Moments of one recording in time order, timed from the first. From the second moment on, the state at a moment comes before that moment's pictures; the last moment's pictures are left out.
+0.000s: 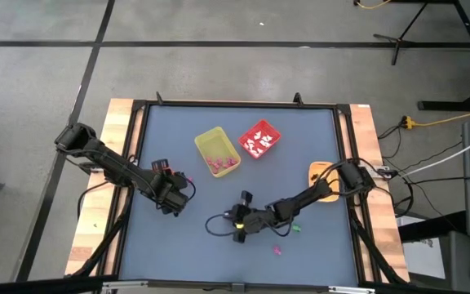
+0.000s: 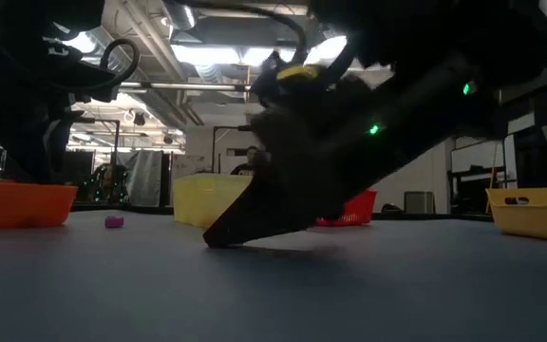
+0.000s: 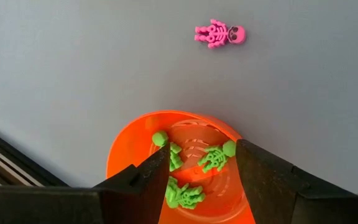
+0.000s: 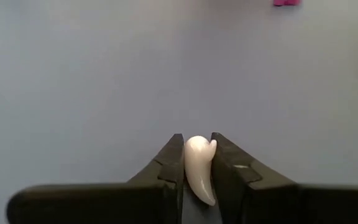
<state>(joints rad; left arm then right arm) -0.41 1.44 0.83 -1.09 -0.40 -0.73 0.42 2.16 1.11 0.44 0.44 0.35</state>
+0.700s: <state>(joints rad) -0.41 1.44 0.83 -1.07 -0.40 -0.73 0.09 1.77 1.11 -0.19 0.57 0.19</state>
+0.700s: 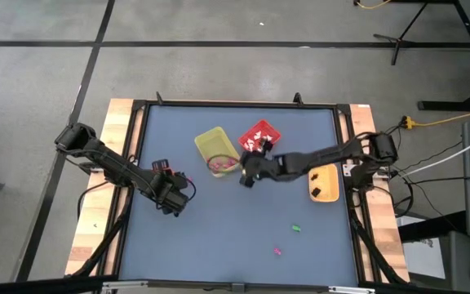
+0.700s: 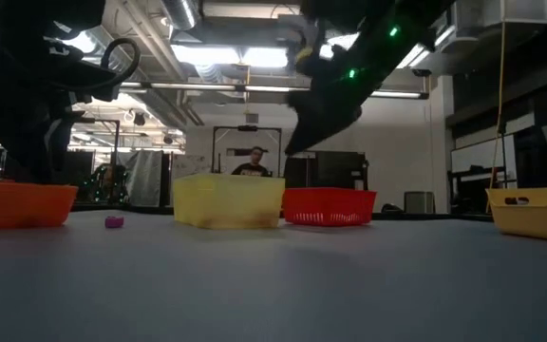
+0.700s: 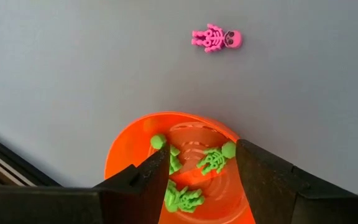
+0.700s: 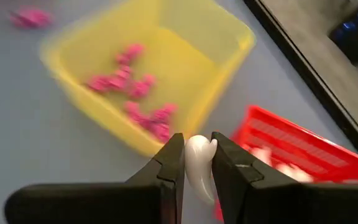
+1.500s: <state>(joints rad) -0.41 1.44 0.83 -1.04 -0.40 -0.73 -0.17 1.77 1.11 -0.24 0.43 0.18</state>
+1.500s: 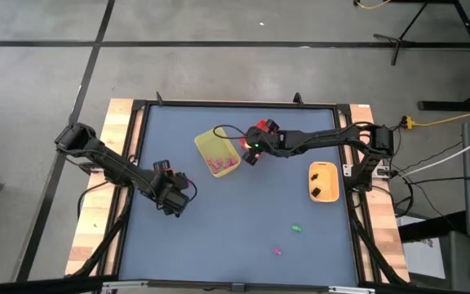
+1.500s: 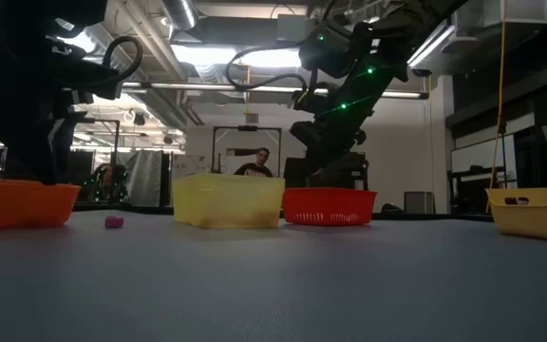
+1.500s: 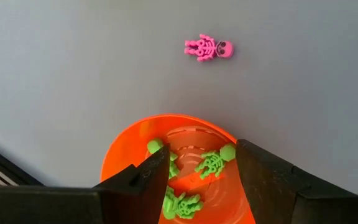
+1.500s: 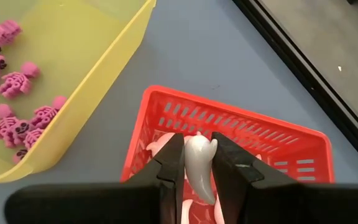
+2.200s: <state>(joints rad) -0.39 1.44 0.95 -1.17 -0.36 -0.73 -0.17 1.77 1.11 -0.24 0.43 0.18</state>
